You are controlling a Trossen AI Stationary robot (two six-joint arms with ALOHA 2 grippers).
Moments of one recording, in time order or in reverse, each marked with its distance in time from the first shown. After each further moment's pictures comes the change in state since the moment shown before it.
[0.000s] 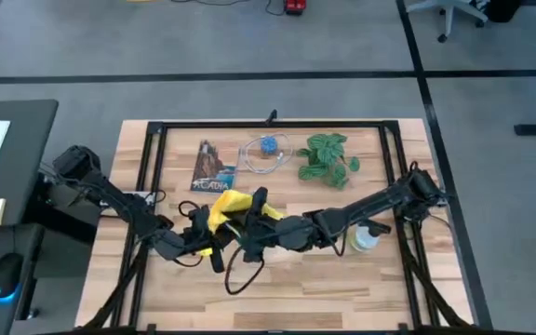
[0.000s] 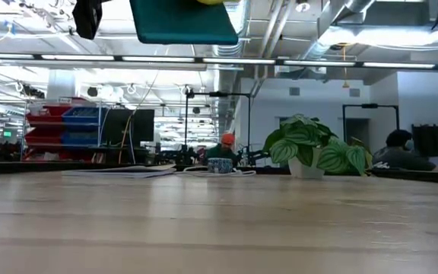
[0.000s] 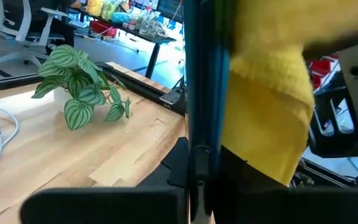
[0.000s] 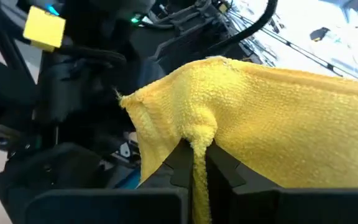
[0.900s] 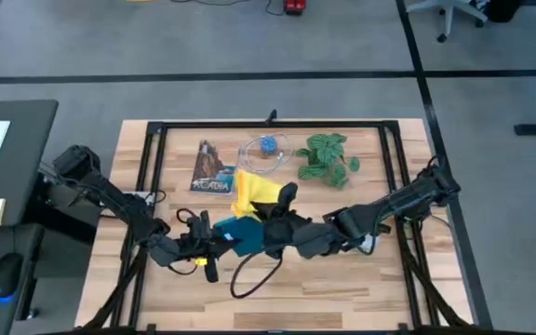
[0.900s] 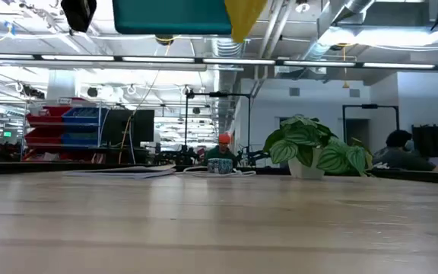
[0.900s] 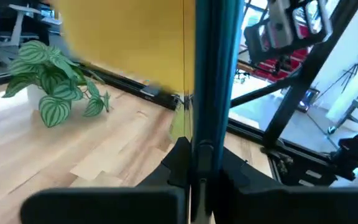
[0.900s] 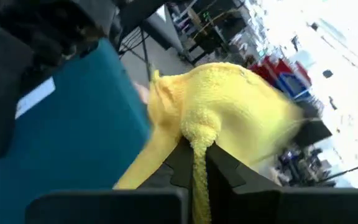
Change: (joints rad) left arm -0.041 0.002 -0.001 -0.002 0.019 0.048; right arm 0.093 -0.149 0.001 -0.444 0.251 0.159
